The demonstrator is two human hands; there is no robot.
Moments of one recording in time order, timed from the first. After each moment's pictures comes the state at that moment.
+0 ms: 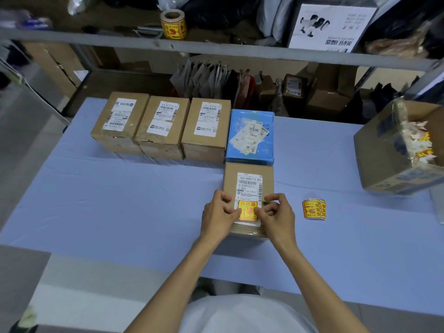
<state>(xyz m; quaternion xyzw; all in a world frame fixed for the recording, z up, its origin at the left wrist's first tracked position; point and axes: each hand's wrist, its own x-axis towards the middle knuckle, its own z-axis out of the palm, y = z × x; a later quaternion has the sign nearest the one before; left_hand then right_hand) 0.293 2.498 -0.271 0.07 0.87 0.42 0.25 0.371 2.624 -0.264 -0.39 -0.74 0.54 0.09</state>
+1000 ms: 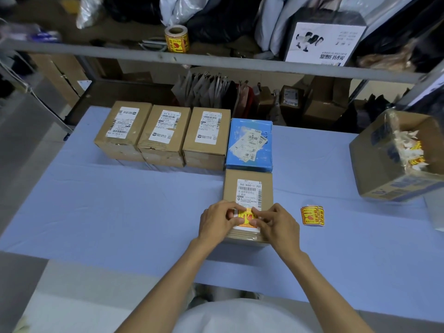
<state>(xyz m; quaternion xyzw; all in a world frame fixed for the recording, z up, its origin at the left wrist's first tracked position) 0.284 2.491 -0.269 0.23 0.88 0.34 0.22 0.379 2.638 -0.281 -0.26 -0.92 0.31 0.02</state>
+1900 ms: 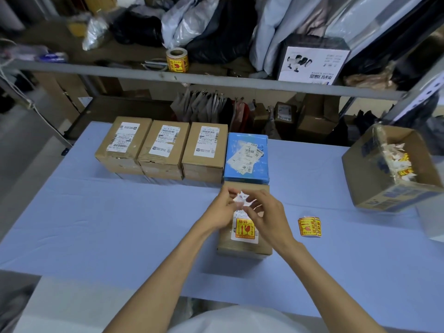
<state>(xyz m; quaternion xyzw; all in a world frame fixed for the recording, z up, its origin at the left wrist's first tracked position) 0.248 2.513 -0.230 0.15 0.76 0.51 0.36 0.343 2.629 -0.223 -0.13 -0.89 0.41 0.13</state>
